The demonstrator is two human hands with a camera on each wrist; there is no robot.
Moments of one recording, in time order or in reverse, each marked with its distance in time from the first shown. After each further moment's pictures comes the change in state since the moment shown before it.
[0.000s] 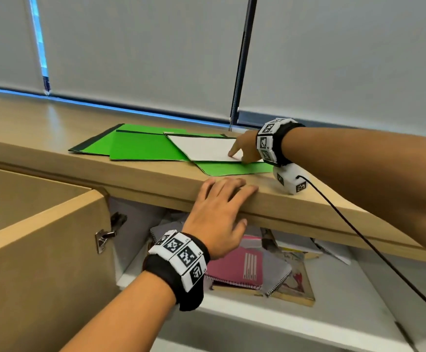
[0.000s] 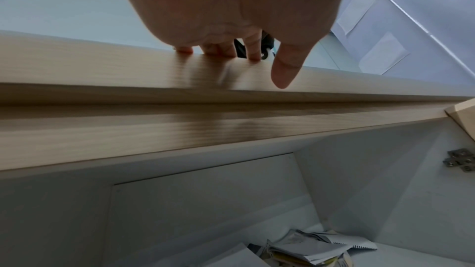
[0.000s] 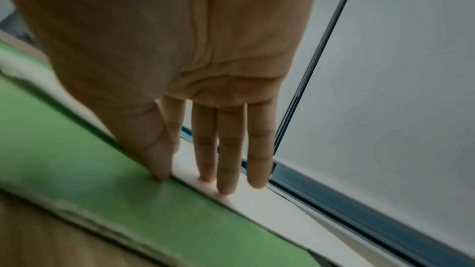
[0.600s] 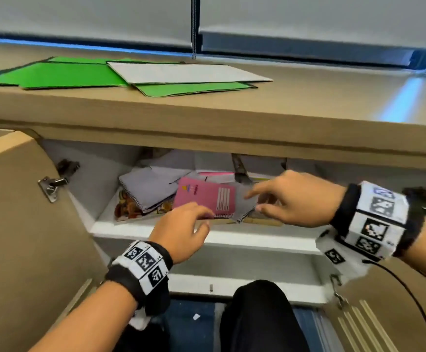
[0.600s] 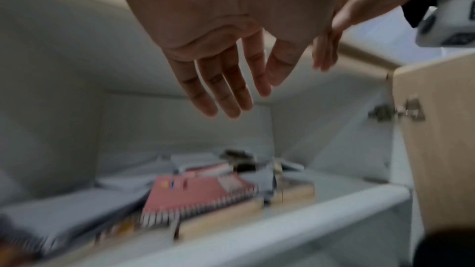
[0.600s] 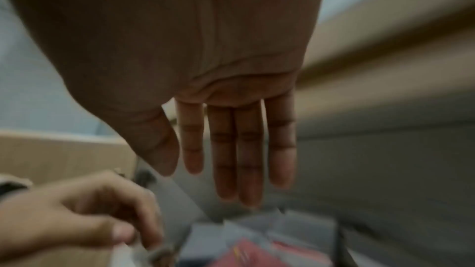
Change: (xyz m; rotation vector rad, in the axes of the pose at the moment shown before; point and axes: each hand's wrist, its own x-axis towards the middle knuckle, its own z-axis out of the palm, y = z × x) left_hand -0.104 0.041 0.087 -0.353 -0.409 -0.246; right_hand -0.220 -0.034 0.193 0.543 0.050 -0.116
